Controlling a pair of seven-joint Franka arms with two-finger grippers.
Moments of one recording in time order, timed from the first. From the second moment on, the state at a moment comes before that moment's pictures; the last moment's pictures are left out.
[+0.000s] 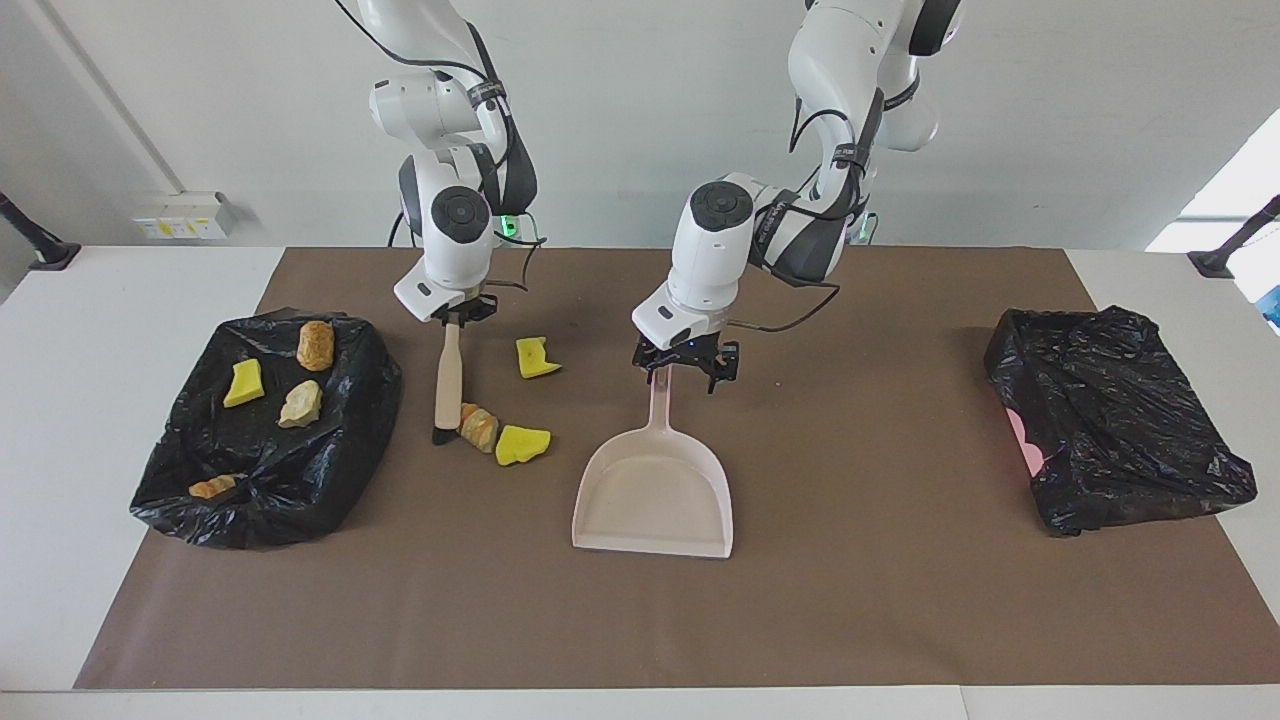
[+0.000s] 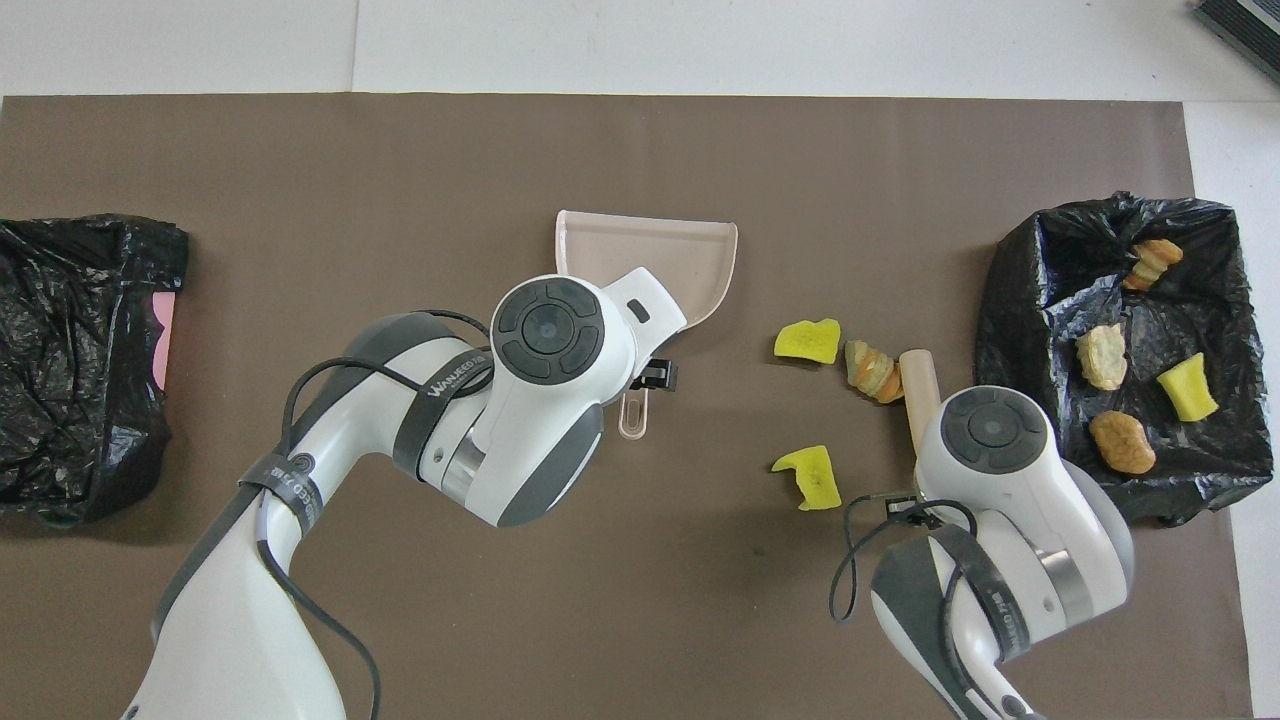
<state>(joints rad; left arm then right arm) -0.64 0.35 -0.07 -1.78 -0.03 2.21 -0.45 0.18 -0.08 0.06 -2.39 -0.18 1.98 0.28</state>
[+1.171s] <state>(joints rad) -0.62 0.38 -0.03 -1.77 -0.02 2.28 -0.24 0.25 -0.21 0.06 -2.37 0.02 1.73 0.37</state>
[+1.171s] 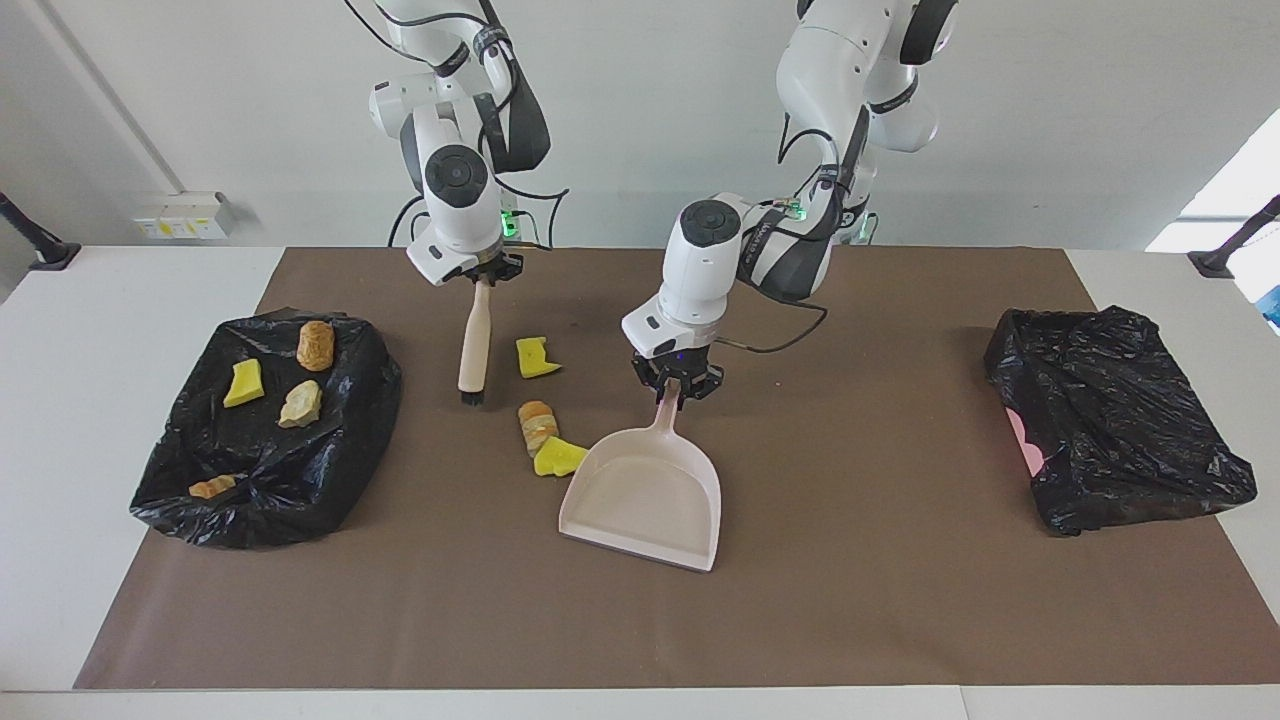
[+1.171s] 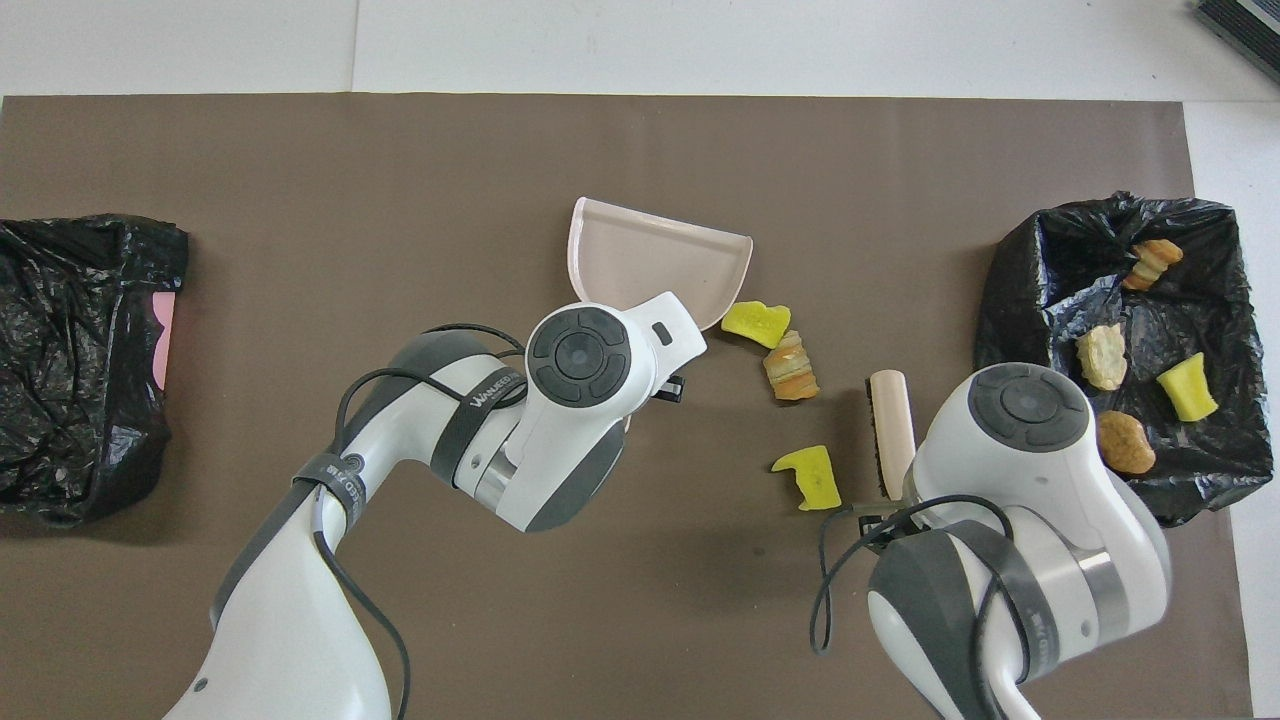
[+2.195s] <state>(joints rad) -0.37 0.16 -0.03 -1.81 -0.02 1.89 0.82 0.49 -0.13 0.07 -2.43 0.22 2.05 0.78</state>
